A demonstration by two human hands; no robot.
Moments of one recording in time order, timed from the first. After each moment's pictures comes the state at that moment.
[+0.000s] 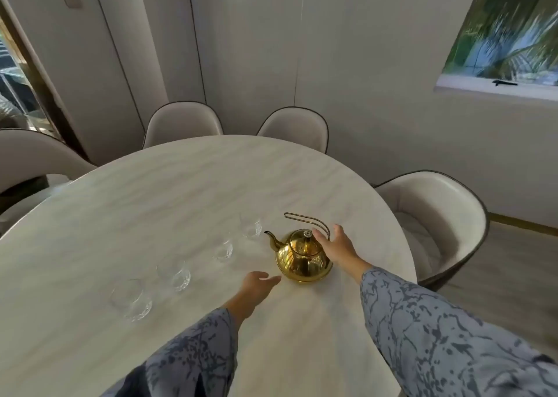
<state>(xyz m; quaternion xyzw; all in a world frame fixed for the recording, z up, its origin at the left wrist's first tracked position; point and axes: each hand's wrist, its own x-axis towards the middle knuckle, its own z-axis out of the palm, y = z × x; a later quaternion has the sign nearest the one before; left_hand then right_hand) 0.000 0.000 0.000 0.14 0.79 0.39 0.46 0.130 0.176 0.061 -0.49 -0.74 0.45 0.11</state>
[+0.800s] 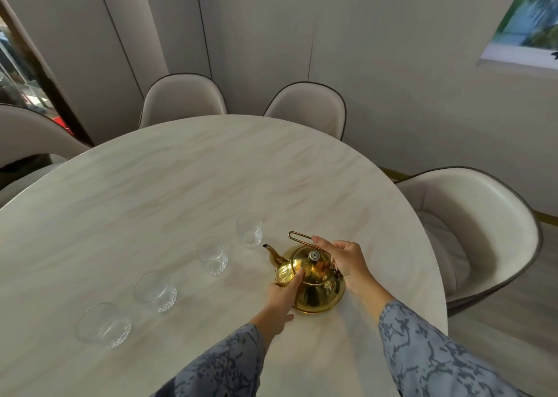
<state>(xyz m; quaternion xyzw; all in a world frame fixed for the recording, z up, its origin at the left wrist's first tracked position) 0.008 0.094 -0.030 -0.06 0.69 0.49 0.53 0.090 0.226 0.030 -0.46 -0.61 0.61 0.21</state>
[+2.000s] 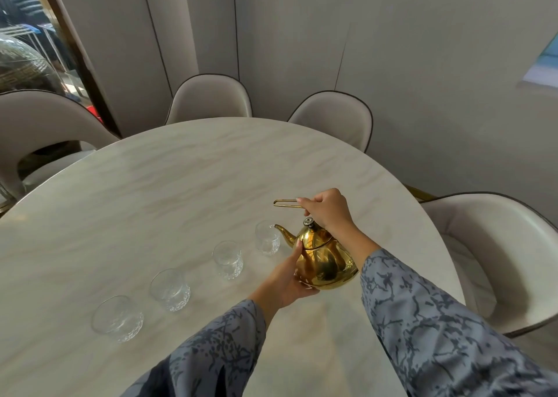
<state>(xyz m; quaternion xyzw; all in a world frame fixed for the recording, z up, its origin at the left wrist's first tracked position) -0.058 0.117 0.001 -0.07 0.48 0.62 0.62 -0.033 0.230 0.121 -0.38 -0.82 0.39 0.16</state>
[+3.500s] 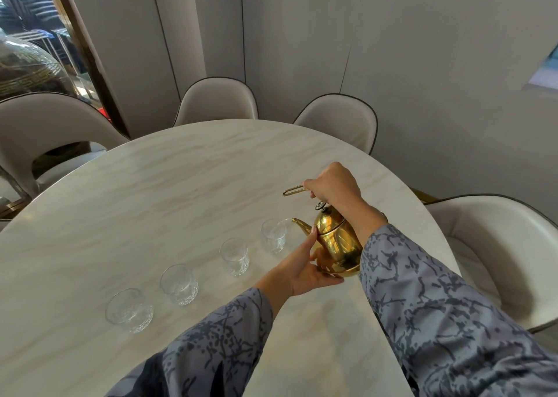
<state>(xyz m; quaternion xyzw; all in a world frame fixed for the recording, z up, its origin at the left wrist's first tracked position) -0.051 0.118 0.042 -0.04 0.39 0.61 0.68 -0.052 0.230 0.175 -0.42 -0.86 0.27 0.10</state>
